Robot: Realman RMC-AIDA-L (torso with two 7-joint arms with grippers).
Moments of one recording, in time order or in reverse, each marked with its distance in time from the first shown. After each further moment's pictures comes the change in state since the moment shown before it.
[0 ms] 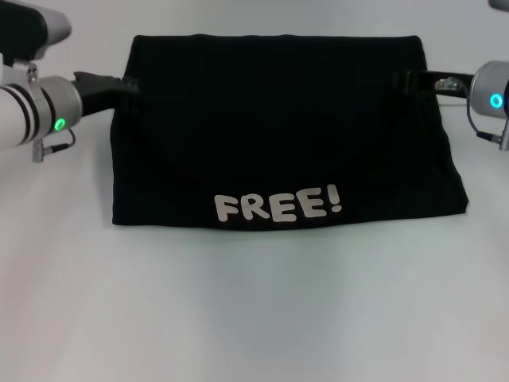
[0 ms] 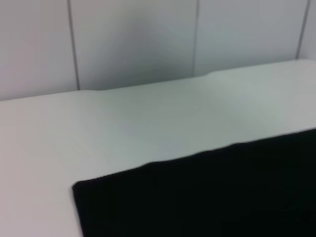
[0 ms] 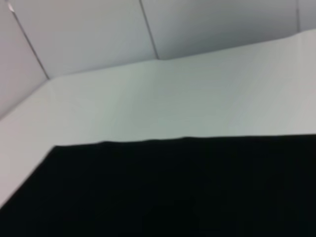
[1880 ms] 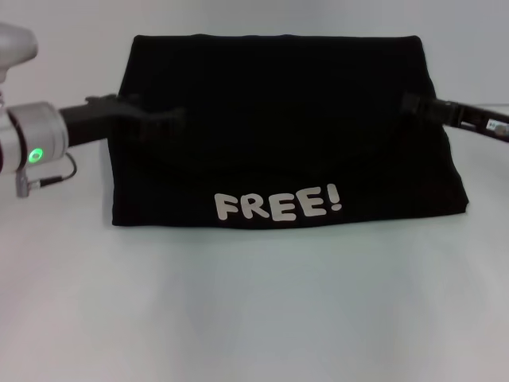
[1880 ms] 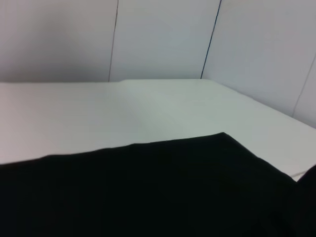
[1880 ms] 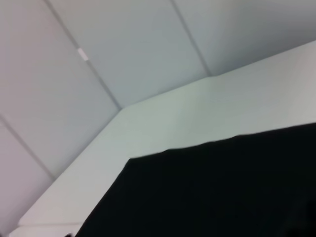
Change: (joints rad) left arm 0.252 -0.119 0.212 0.473 -0.038 0.456 -0.313; right arm -0.271 0.011 -0.012 -0.153 0.301 -0.423 -0.150
